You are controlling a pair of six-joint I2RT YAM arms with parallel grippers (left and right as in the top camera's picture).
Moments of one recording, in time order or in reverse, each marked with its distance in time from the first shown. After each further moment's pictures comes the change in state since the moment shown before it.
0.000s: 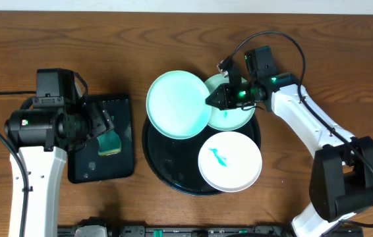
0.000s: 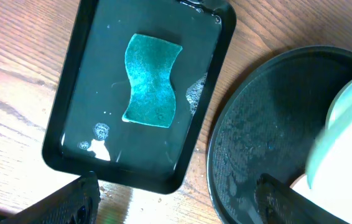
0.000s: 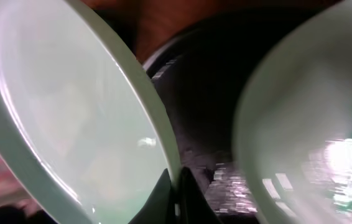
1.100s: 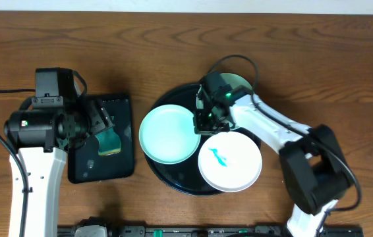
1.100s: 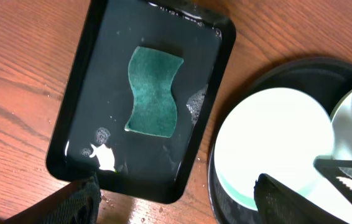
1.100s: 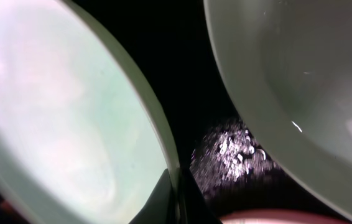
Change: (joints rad) left arm 0.000 -0.003 0.000 0.027 -0.023 0.000; right arm 0.246 0.110 0.000 -0.132 0.329 0.312
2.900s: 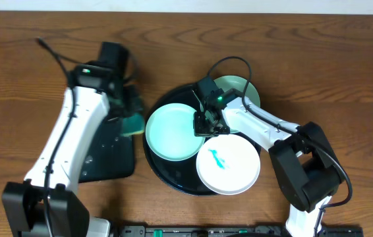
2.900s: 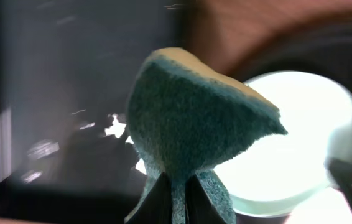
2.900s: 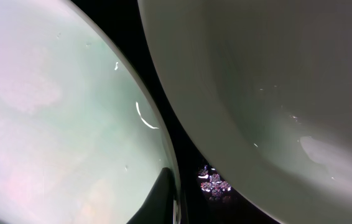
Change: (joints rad) left arm -0.166 0.389 0.087 0.066 -0.026 -0.061; right arm 0.060 0.061 0.007 -0.021 0.231 0.084
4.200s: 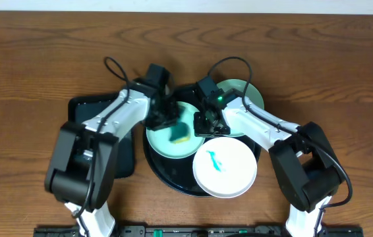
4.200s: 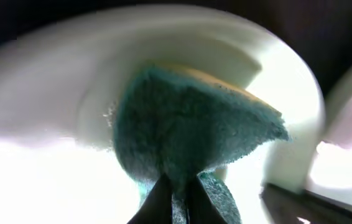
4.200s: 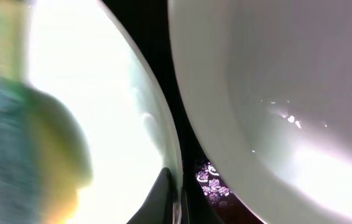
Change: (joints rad) left arm -0.210 0.280 -0.196 0.516 0.309 -0.152; right arm 0.000 0.000 0.000 -0.007 0.001 0.001
